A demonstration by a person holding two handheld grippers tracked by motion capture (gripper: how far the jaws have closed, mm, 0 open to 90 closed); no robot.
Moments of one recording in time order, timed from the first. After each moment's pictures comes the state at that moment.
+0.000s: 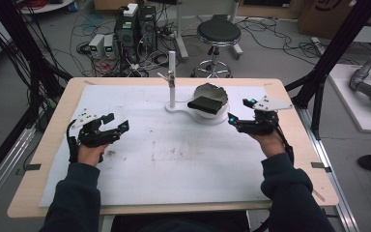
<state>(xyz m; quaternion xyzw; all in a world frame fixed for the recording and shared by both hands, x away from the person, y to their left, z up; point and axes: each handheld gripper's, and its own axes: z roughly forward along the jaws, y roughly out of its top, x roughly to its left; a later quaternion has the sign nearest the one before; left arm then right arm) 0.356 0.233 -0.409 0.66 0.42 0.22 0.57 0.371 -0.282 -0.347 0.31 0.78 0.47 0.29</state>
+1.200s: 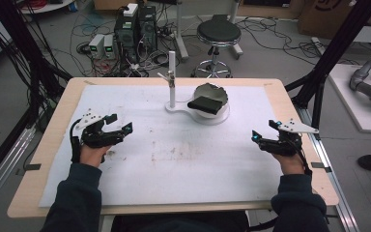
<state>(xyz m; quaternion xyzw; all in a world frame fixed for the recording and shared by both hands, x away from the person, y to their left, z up) 0.353 0.224 -0.406 0.68 0.41 0.22 0.57 0.336 -0.346 -0.392 0.41 0.74 0.44 0.29</state>
